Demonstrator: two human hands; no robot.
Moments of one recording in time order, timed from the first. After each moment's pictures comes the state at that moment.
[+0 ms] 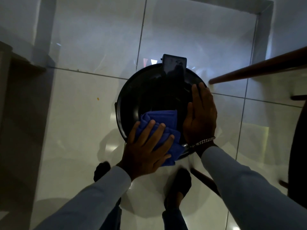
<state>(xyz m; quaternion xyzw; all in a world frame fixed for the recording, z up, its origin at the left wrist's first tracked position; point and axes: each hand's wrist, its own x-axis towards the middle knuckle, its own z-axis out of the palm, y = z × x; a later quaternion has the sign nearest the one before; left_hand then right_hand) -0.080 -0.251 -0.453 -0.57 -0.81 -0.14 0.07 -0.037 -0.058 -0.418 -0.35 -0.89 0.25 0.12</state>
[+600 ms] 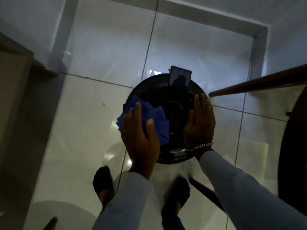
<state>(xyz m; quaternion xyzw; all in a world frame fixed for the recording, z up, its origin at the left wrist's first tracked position) -0.094 -0.204 -0.384 -0.06 -0.91 -0.41 -0.08 -0.038 -0.057 -0.419 -0.36 -0.89 0.25 0.10</state>
